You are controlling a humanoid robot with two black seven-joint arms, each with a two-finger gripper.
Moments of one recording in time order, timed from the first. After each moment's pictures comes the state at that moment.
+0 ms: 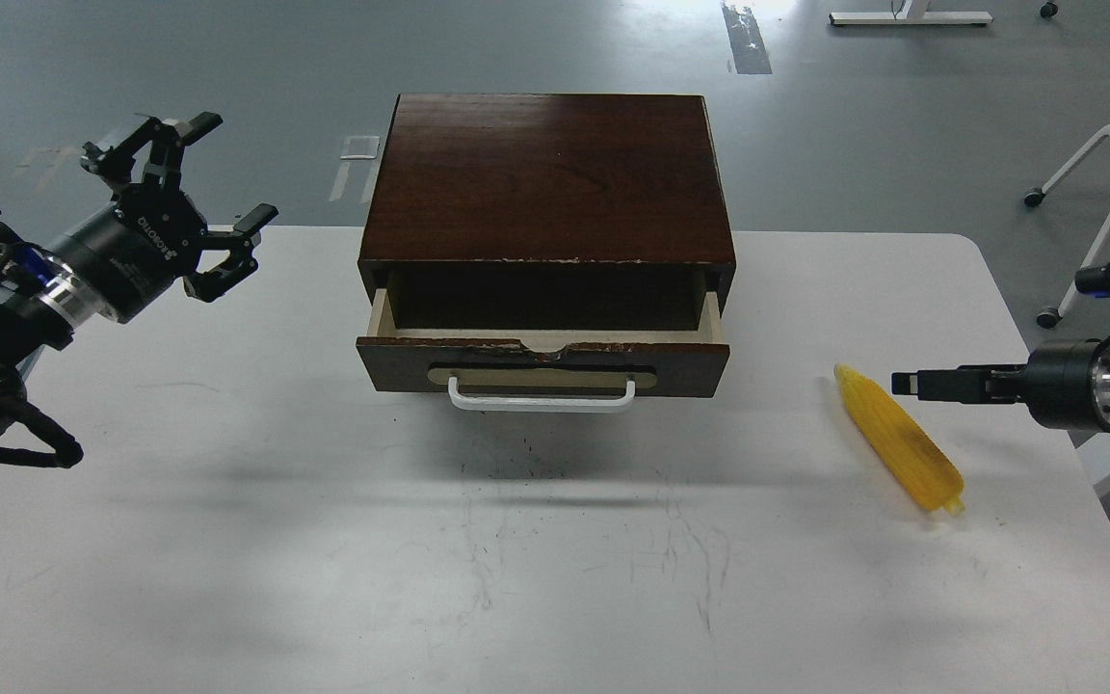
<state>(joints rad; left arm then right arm) -0.78 0.80 -0.34 -1.05 0.01 -0.49 -0.49 0.89 -0.89 0.11 0.99 -1.50 0.40 0.49</state>
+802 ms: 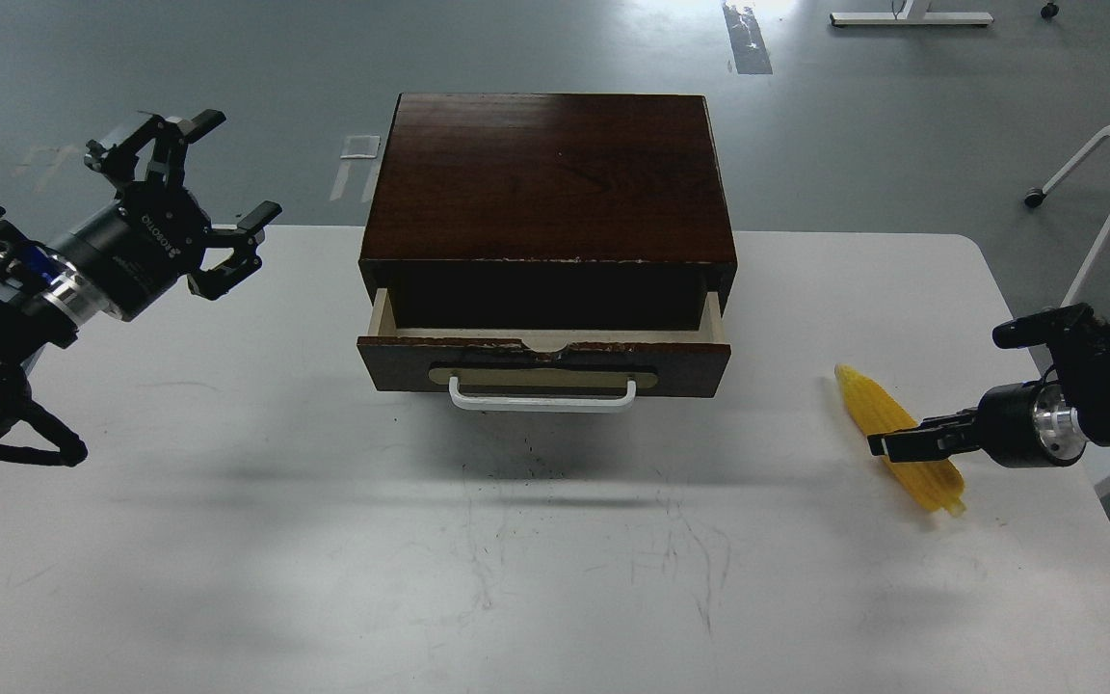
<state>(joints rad) -0.78 0.79 -0.35 -1.05 0.01 -0.49 -0.49 0.95 -0.75 -0.11 0.87 -1.53 0.35 0.49</state>
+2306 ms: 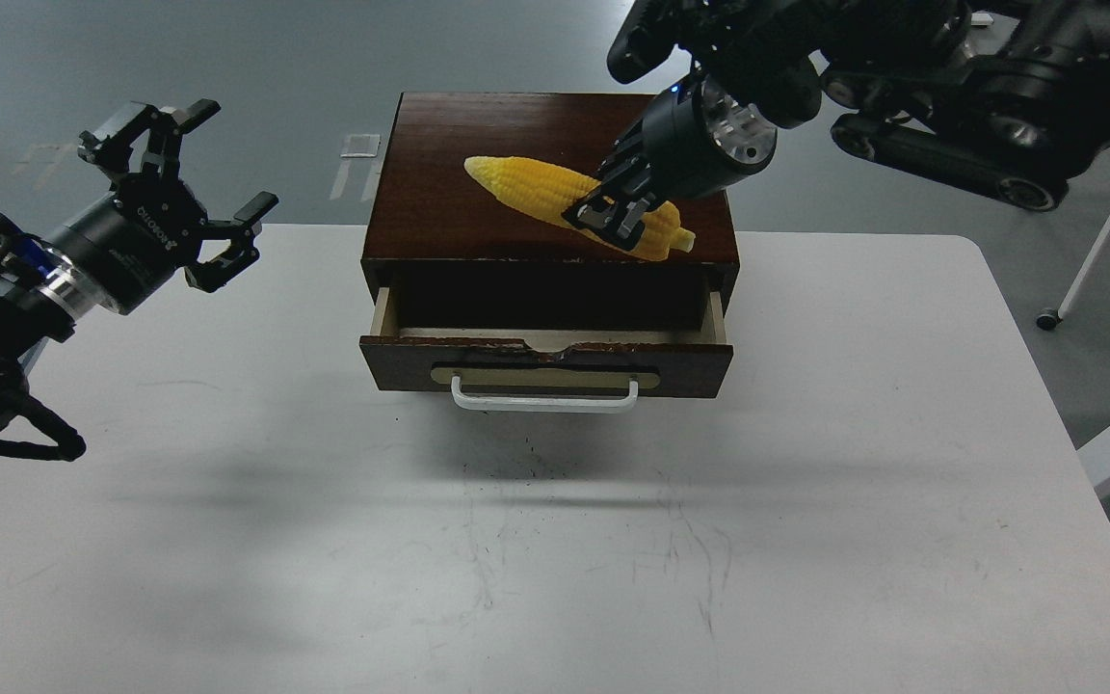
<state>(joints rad) -0.79 0.79 -0.36 -1.05 0.02 -0.49 -0.49 1.86 -0.22 -0.43 1.04 -1.51 0.42 0.49</state>
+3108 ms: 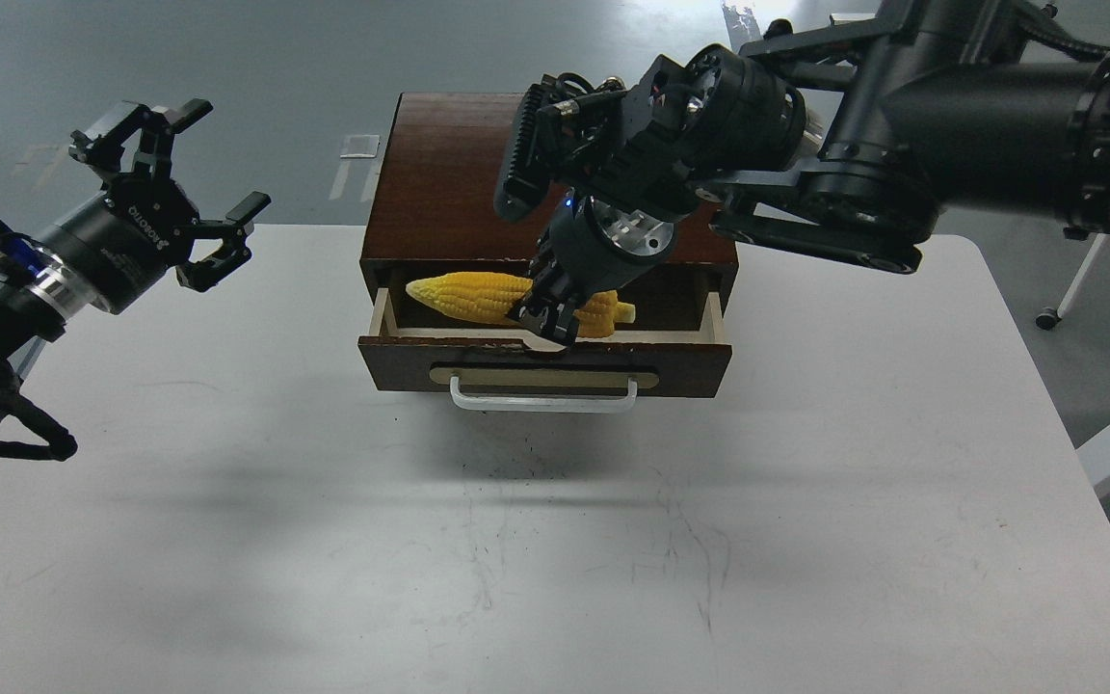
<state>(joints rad) -0.79 0.81 -0.36 -1.05 0.02 -0.49 -0.49 1.86 -0.05 -0.53 1.02 -1.51 0.38 0.49</state>
